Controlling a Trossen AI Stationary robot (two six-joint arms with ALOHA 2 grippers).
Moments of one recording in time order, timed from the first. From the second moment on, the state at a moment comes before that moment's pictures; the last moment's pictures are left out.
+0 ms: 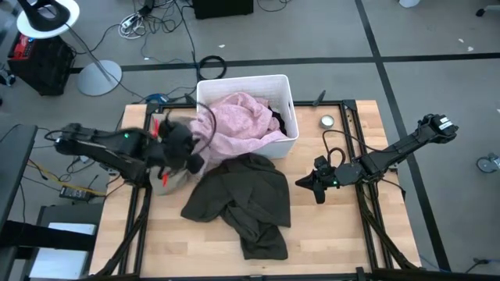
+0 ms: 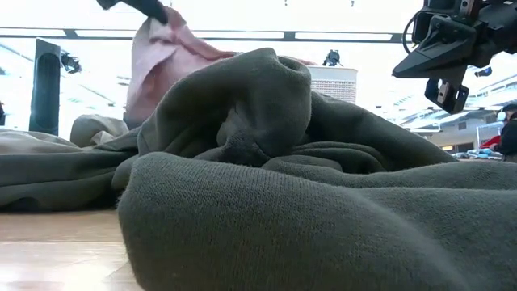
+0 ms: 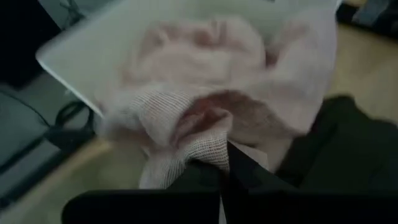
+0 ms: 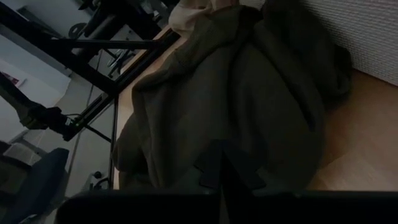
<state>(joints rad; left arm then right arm) -0.24 1.12 1.28 -1.09 -0.76 -0.70 0.42 0.86 0.38 0.07 0.39 0.87</state>
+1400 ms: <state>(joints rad) 0.45 1.80 1.59 -0.43 -0.05 0.11 0.42 0.86 0.38 0.07 0.51 0.98</state>
